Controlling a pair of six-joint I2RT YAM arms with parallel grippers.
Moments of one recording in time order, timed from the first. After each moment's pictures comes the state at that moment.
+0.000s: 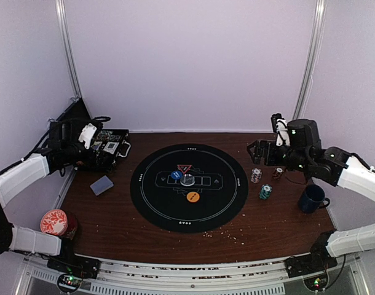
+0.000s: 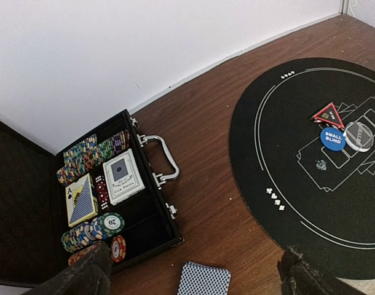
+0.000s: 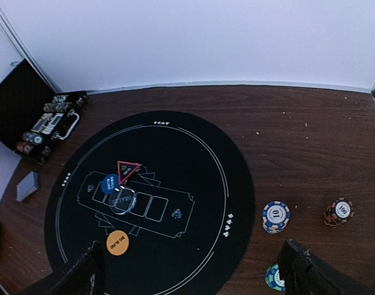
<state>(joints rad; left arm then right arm) -0.08 1.19 0.85 -0.20 0.26 0.43 0.66 1.05 0.92 -0.34 0.25 0.42</state>
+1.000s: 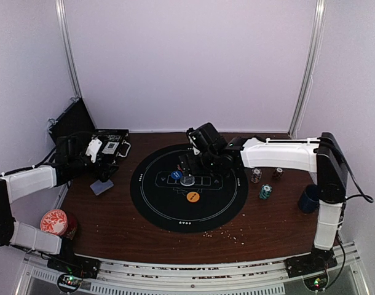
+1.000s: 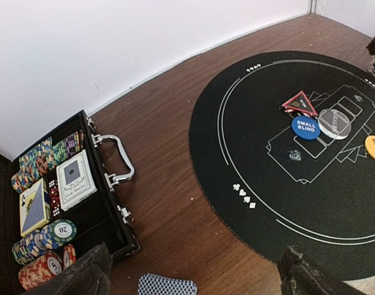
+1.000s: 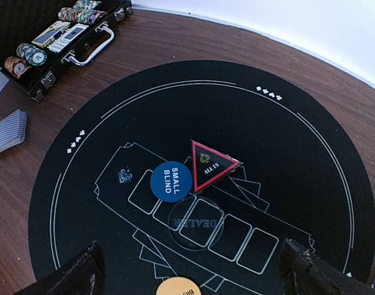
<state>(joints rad) -0.08 1.25 0.65 0.04 0.41 0.41 0.90 1.94 1.53 -0.32 0.29 0.34</state>
